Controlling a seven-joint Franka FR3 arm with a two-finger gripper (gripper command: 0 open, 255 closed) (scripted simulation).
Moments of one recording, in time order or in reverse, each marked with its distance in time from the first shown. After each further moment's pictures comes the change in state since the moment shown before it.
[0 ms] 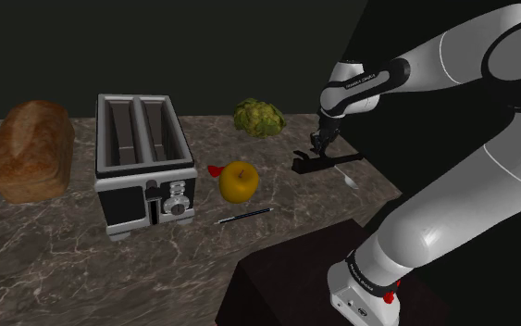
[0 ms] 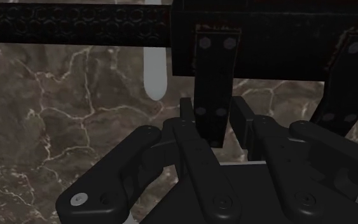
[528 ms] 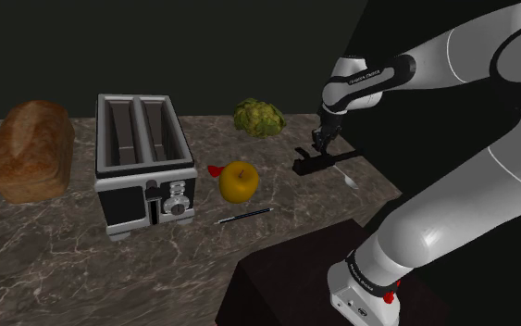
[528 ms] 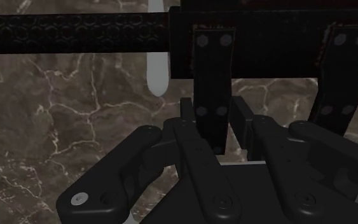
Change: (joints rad) arm 0.001 -0.031 0.004 0.012 -0.004 -0.044 0.002
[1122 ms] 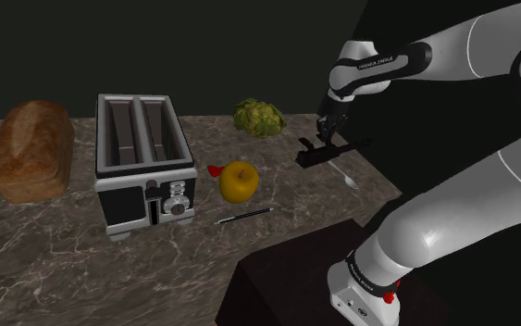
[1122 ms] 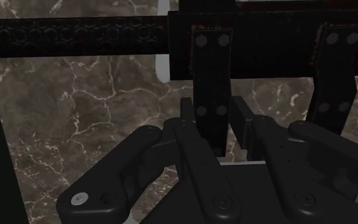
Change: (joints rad) arm 0.002 -0.072 0.013 0.062 -0.003 -0.133 -0.004
